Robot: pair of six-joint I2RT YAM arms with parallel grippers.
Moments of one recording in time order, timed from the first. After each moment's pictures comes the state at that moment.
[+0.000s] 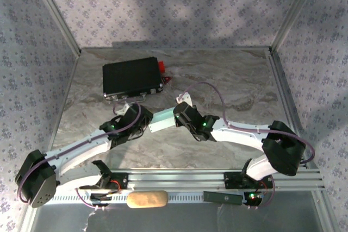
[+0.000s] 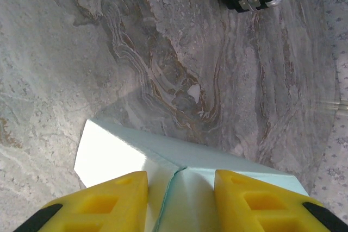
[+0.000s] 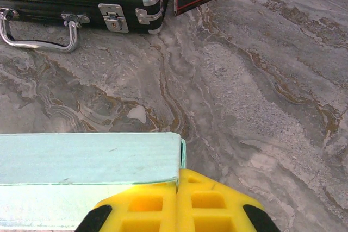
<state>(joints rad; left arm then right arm) -0.81 1.07 0.59 -0.31 -0.26 -1.54 0.99 1.46 0.84 -0.11 0.47 0.44</state>
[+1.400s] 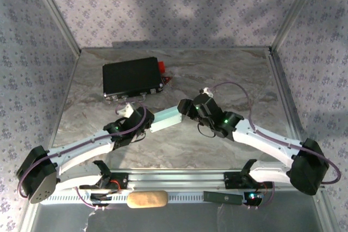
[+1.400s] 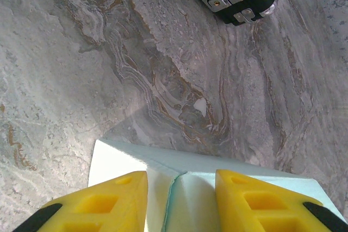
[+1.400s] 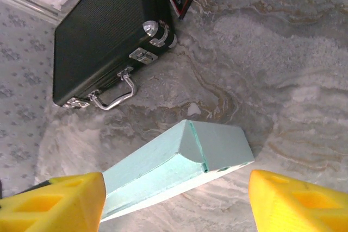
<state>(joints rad) -0.88 1.10 0.60 -0.32 -0.41 -1.49 0.85 1.19 0.81 -0.24 0.17 1.08</state>
